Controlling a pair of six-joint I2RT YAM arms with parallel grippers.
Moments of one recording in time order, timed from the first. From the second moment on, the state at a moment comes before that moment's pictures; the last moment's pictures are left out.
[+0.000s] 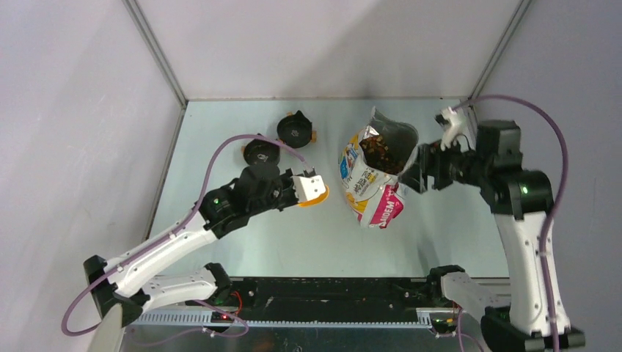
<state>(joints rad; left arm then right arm) -0.90 0.99 0.97 -0.48 -0.01 0.57 0.10 0.96 1.45 -1.16 -0.55 -0.02</state>
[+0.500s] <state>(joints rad) -0.88 1.20 1.42 -0.73 0.00 0.64 0.39 1.24 1.63 -1.03 -0.65 0.15</state>
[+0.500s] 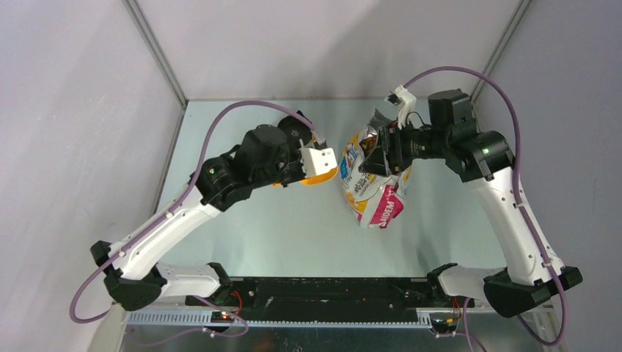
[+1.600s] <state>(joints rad) -0.78 1.40 1.79 -0.85 0.10 0.30 0.37 1.49 1.73 -0.90 -0.80 0.34</state>
